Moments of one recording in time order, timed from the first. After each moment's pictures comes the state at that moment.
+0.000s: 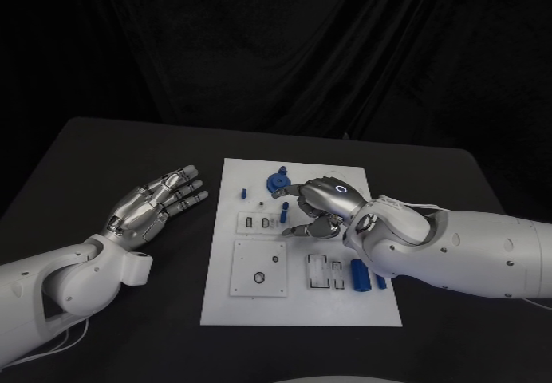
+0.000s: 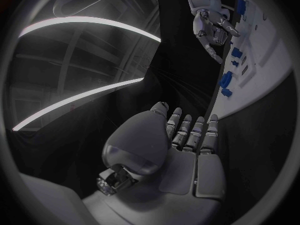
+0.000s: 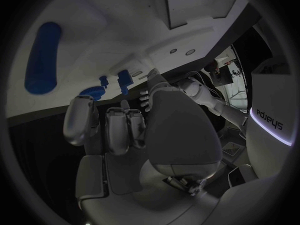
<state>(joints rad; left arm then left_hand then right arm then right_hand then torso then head) 1.19 -1.01 -0.21 1.53 0.04 0.13 0.68 1.46 0.27 -0.08 0.23 0.55 0.48 0.09 0.09 0.06 0.20 0.15 0.27 0.05 0.24 0.21 0.08 0.05 0.17 0.22 0.29 0.15 0.05 1.27 -0.83 -0.23 1.69 -1.60 -0.60 -0.12 1.39 -0.22 0.08 0.30 0.06 0.58 0.10 0.16 0.22 1.45 0.01 1.47 1.31 1.47 -0.05 1.45 1.31 0.06 1.43 0.06 1.22 1.31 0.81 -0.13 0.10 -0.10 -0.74</state>
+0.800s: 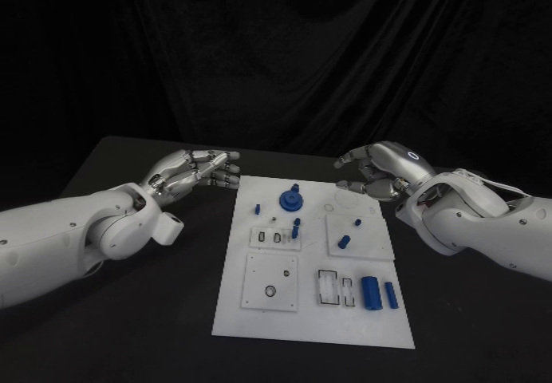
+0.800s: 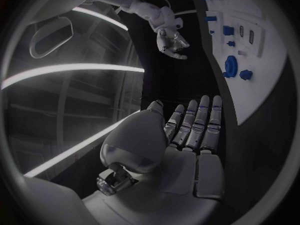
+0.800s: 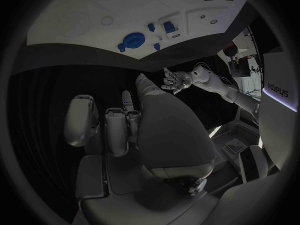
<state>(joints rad) 1.38 -0.87 -0.21 1.40 -0.33 0.01 0.52 1.38 0.27 -0.16 0.29 0.37 0.57 0.15 0.09 0.07 0.49 0.27 0.58 0.14 0.65 0.23 0.41 0.12 0.12 0.59 0.28 0.35 0.11 1.43 -0.99 -0.25 1.66 -1.40 -0.67 -0.04 1.50 -0.10 0.15 0.29 0.13 0.81 0.12 0.21 0.21 1.46 0.02 1.49 1.31 1.47 -0.05 1.45 1.31 0.06 1.44 0.06 1.23 1.31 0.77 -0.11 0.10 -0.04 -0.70</state>
